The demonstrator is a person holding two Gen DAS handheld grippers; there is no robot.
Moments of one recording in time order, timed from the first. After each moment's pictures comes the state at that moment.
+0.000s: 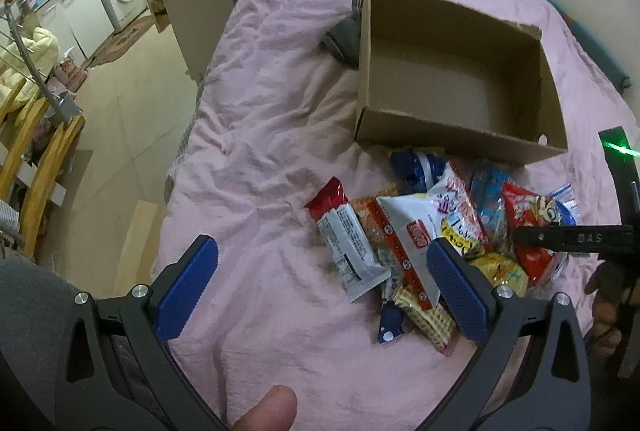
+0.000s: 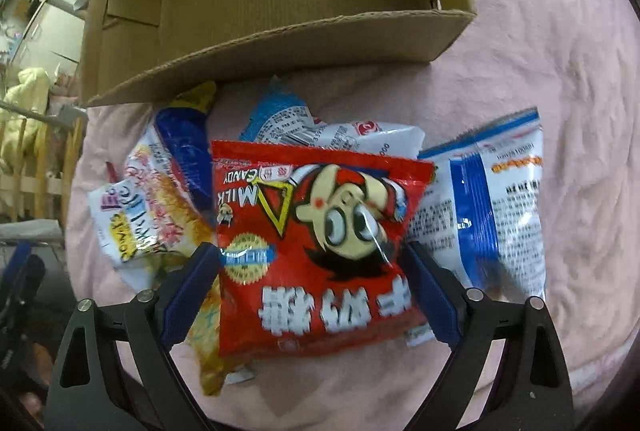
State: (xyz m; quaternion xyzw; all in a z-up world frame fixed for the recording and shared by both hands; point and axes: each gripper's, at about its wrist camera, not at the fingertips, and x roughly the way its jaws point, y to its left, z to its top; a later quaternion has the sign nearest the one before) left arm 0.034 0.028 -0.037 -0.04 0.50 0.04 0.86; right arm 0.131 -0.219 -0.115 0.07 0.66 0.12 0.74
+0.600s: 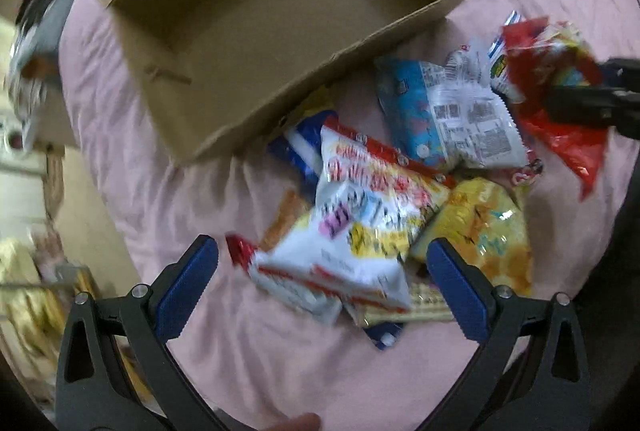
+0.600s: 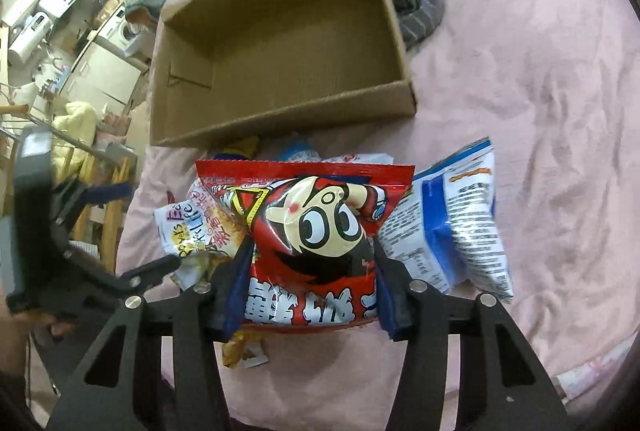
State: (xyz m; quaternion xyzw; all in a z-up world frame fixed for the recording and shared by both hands) left arm 0.110 -0.094 -0.072 0.26 0.60 -0.15 0.74; right arm 0.102 -0.275 -0.068 0.14 0.57 0.17 0.79
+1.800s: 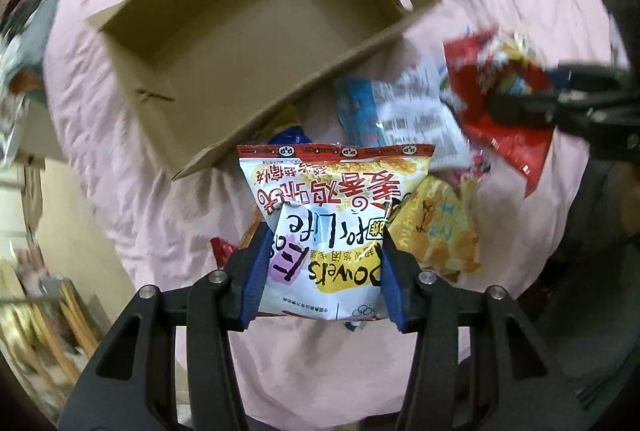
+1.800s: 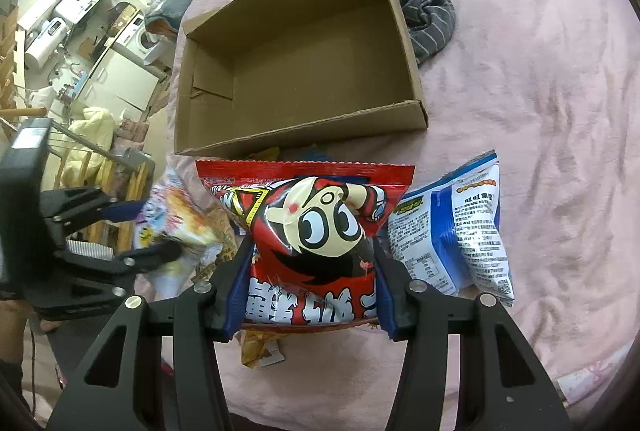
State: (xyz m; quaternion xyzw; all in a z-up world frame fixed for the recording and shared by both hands) left arm 0.087 -0.084 -0.027 0.21 0.60 -0.20 0.74; right arm 0.091 -0.285 -0.053 0.16 0.55 0.20 0.80
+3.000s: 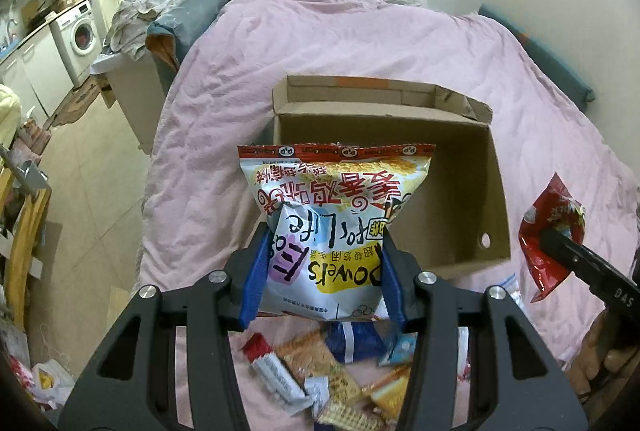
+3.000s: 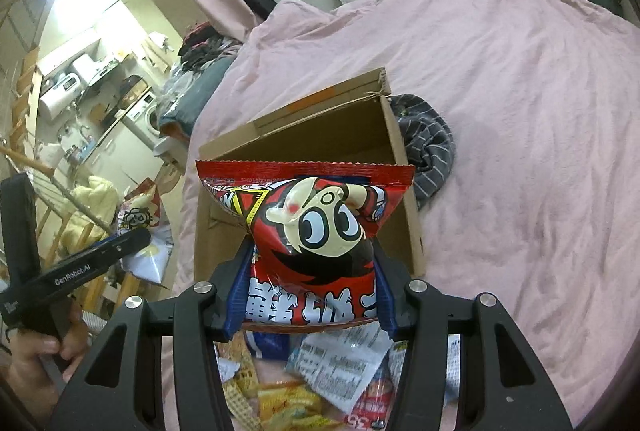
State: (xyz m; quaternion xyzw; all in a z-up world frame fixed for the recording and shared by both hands) left arm 0.146 -0.019 0.043 -0.02 0.43 -0.03 0.90; right arm 0.134 -0.295 0.006 0.19 0.39 0.16 0.88
